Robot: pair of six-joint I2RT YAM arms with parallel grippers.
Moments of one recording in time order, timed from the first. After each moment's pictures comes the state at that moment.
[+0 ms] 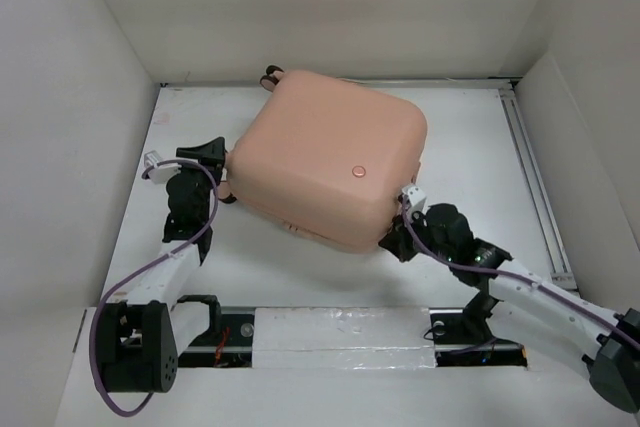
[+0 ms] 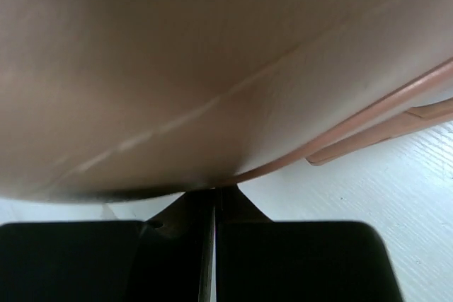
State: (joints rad) left arm -0.03 1.02 0.39 0.58 -0.11 -1.19; right arm 0.74 0.78 0.37 -0.06 -0.15 0.30
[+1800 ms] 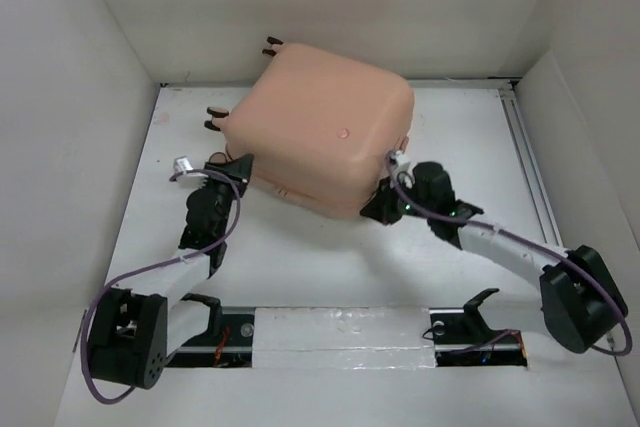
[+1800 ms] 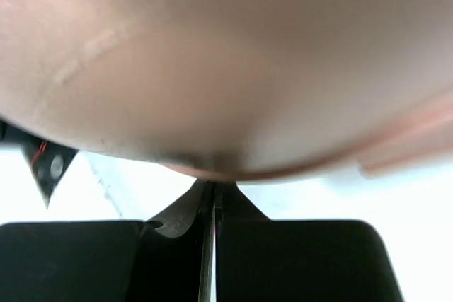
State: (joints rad) left arm -0.17 1.06 0.26 0.81 -0.15 -1.15; right arm 0.61 1.23 0.57 0.21 -0.40 0.38
